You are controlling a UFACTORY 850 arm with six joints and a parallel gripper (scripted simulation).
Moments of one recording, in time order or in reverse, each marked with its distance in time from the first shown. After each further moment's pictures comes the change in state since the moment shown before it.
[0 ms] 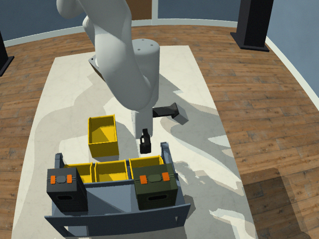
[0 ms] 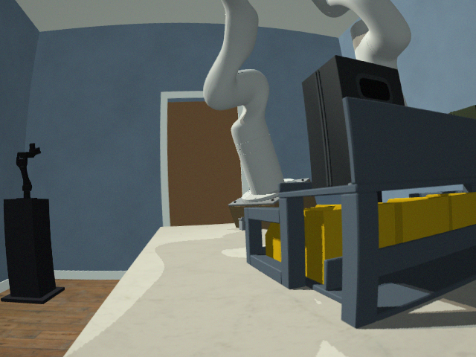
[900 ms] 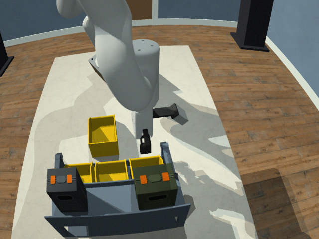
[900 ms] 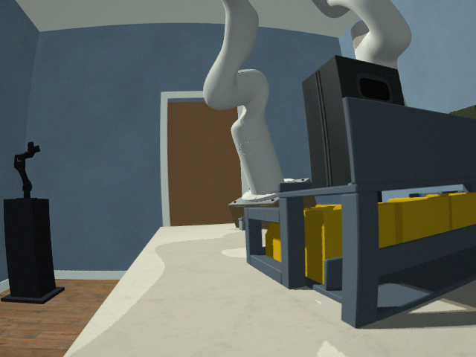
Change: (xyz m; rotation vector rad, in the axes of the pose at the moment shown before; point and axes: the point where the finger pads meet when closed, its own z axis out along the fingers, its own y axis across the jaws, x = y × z) arm 0.000 0.000 0.002 -0.001 0.000 0.000
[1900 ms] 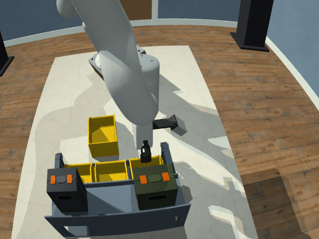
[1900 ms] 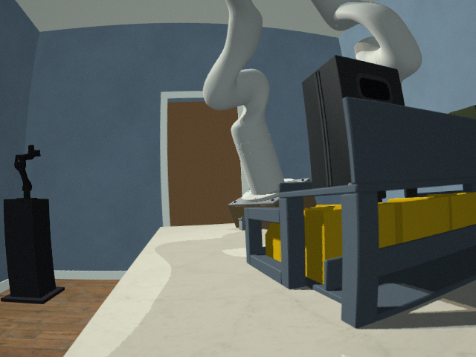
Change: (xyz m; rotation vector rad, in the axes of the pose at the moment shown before) arm 0.000 0.000 0.044 0.001 0.000 0.000
